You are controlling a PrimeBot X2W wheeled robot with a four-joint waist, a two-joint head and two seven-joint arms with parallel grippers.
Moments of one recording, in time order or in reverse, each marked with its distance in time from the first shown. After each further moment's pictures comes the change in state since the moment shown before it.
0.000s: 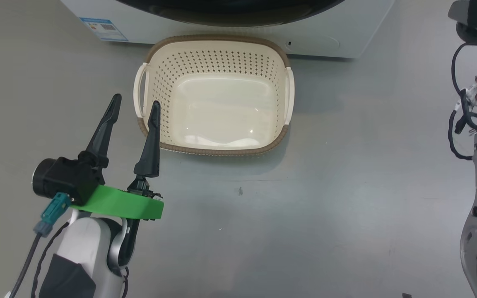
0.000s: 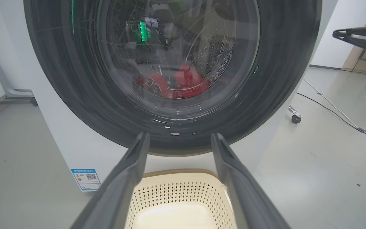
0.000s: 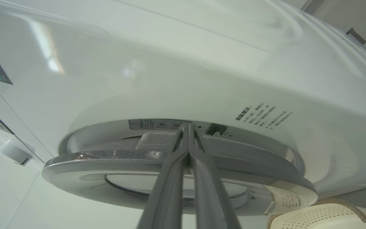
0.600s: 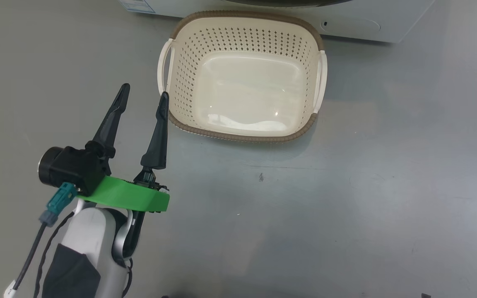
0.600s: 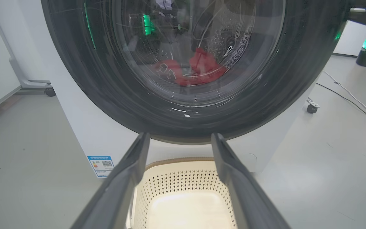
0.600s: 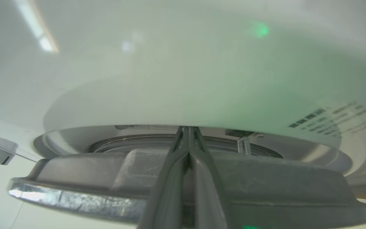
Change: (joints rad) left arm -0.047 -0.007 -0.024 0.020 0.000 -0.008 0.000; right arm -0.204 -0.052 0.032 0.114 0.009 -0.035 0.109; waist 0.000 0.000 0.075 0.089
